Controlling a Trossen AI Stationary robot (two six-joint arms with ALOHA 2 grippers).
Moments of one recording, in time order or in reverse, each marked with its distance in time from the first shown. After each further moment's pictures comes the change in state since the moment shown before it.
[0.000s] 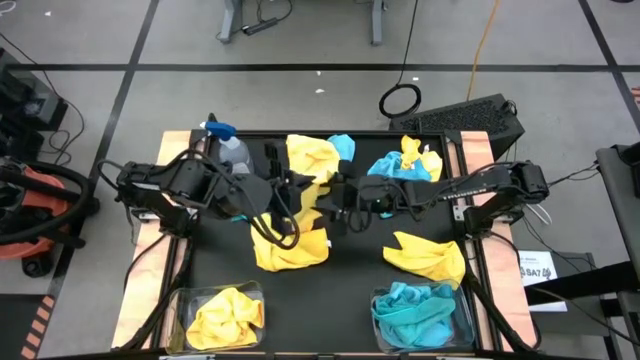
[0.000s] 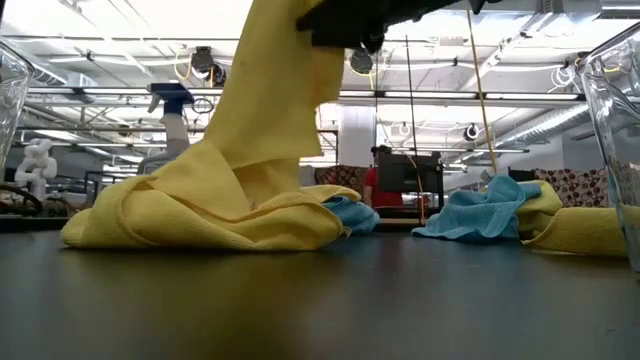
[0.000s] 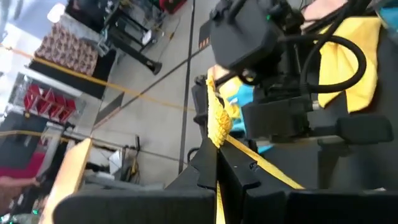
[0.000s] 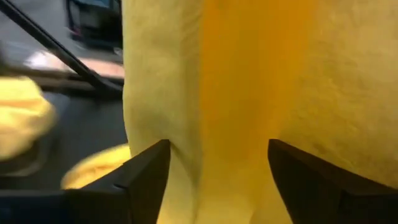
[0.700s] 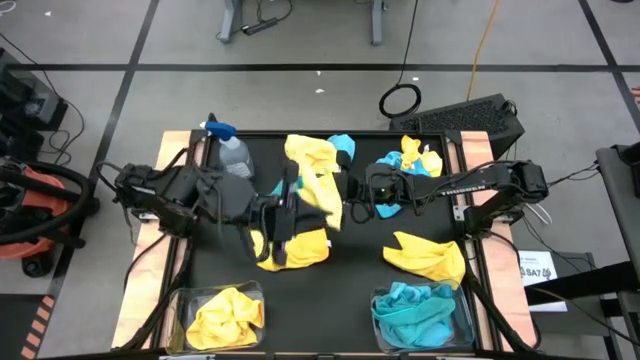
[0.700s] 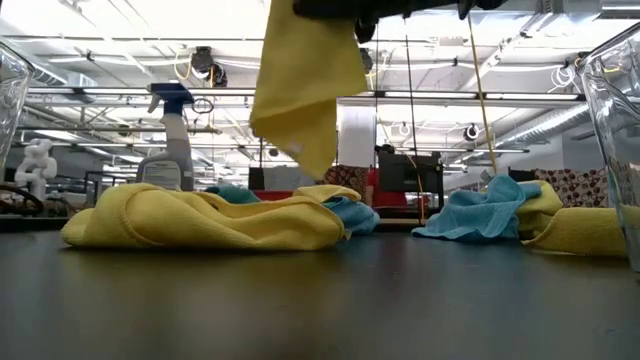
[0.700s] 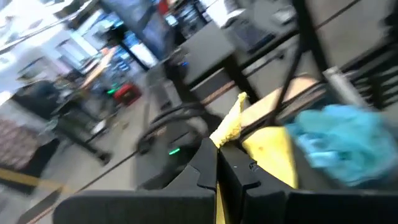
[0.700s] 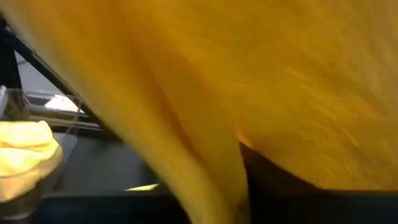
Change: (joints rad) left arm -0.068 0.000 -0.001 0.289 0.345 0.078; right arm -0.050 0.000 0.000 0.156 -0.105 -0.052
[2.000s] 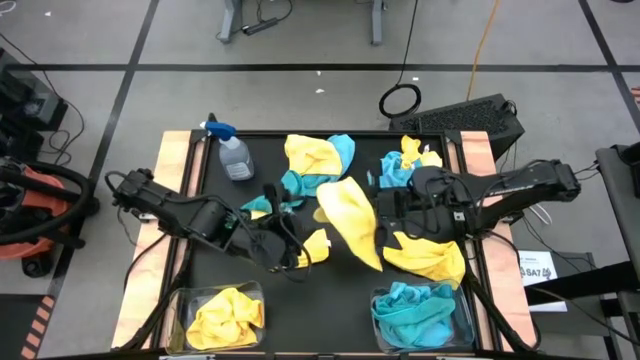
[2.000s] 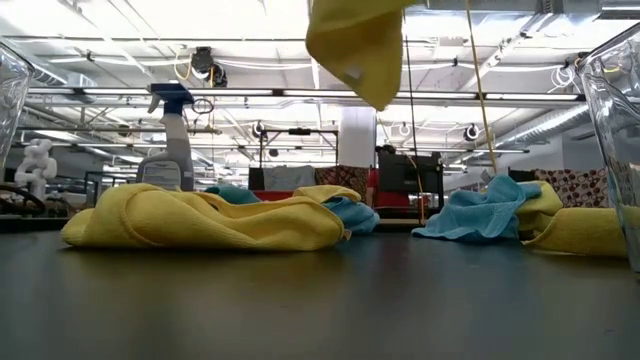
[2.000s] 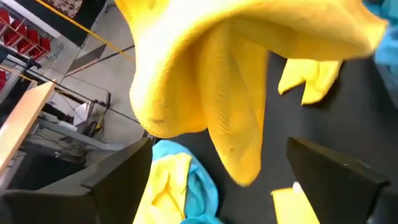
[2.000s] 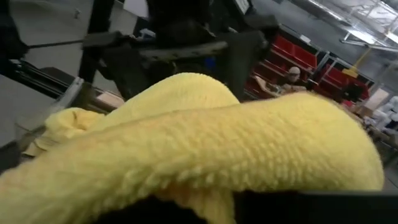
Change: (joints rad) left arm -0.061 -0.040 -0.359 -0.207 -0.443 -0.573; right arm 0.154 -0.307 0.000 -0.279 -0.026 -0.233
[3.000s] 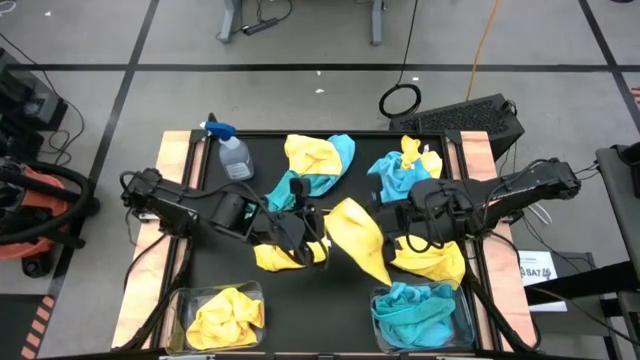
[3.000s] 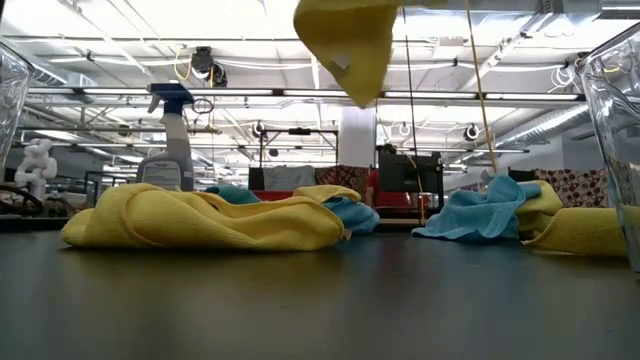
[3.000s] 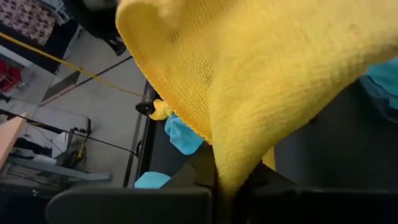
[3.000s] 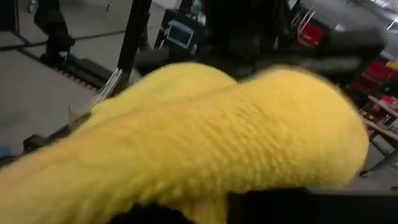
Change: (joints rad) left arm 0.090 0.048 -0.002 0.188 0.180 0.244; right arm 0.080 -0.005 0.000 -0.101 -0.004 0.035
